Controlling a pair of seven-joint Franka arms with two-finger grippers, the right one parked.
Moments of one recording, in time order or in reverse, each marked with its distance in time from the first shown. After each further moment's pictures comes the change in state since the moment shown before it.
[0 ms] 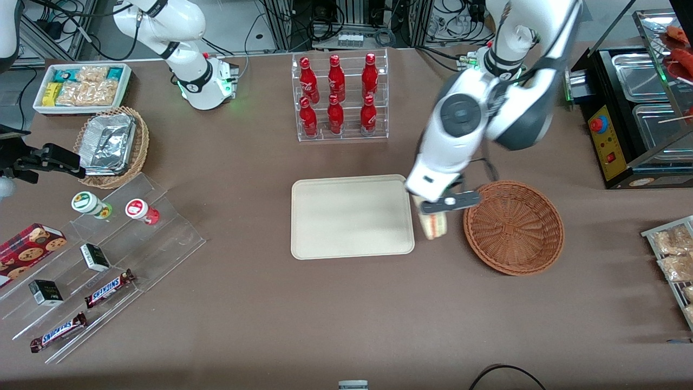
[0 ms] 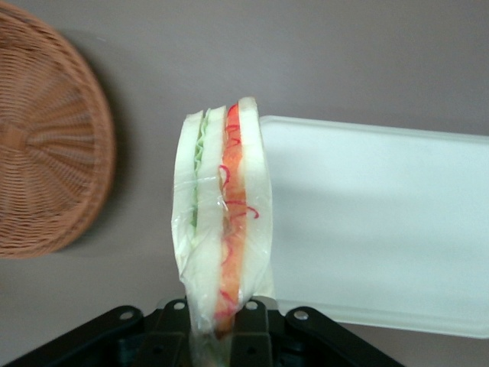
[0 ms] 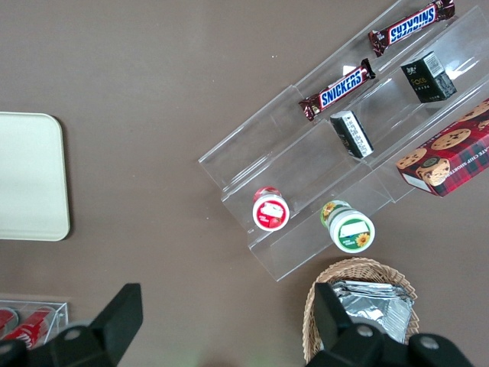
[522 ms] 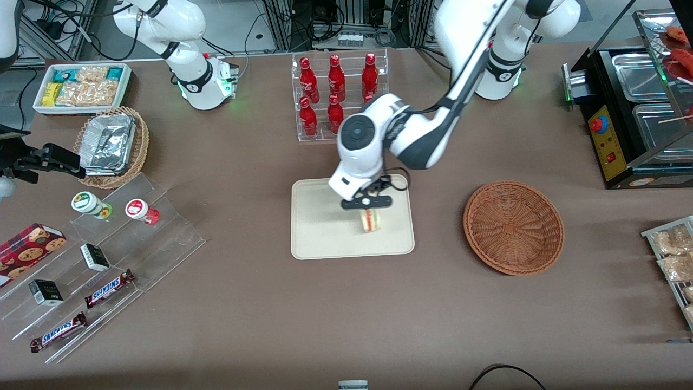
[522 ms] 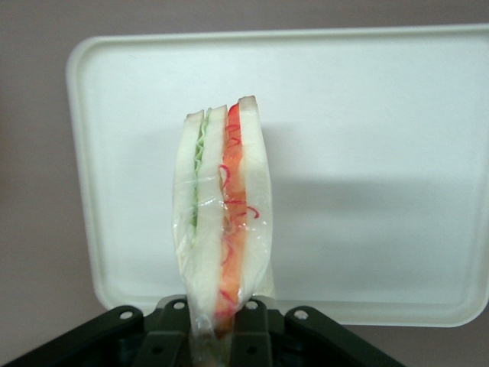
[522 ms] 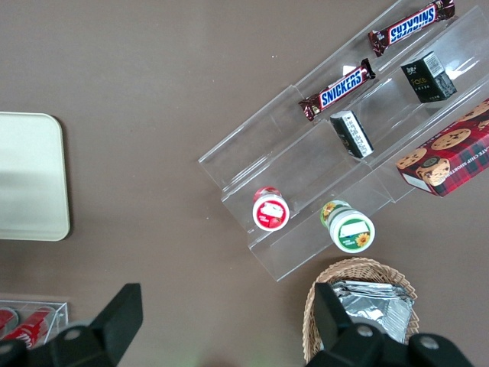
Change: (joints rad) arm -0.208 0.279 0.001 0.156 0.000 0.117 -0.117
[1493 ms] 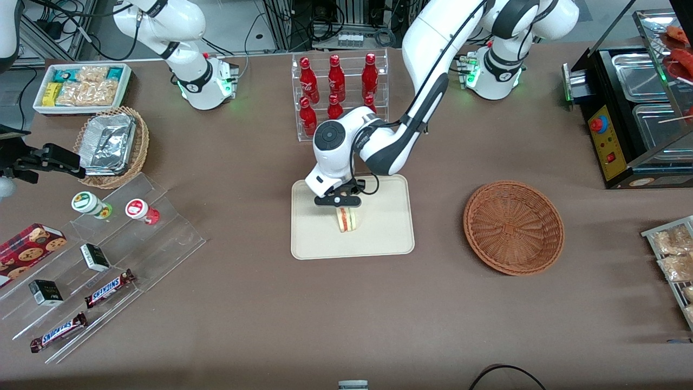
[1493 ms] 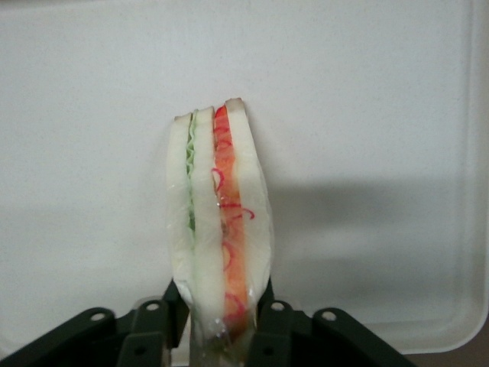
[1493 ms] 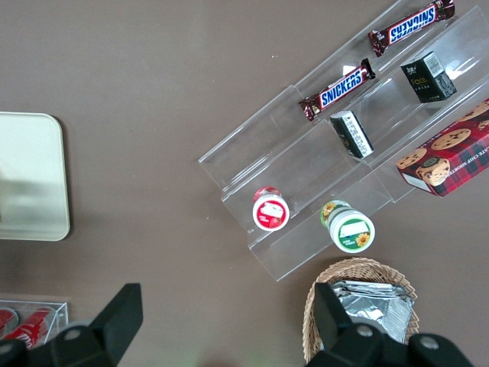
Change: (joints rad) arm -0.072 0.131 0.005 0.045 0.021 0.135 -0.007
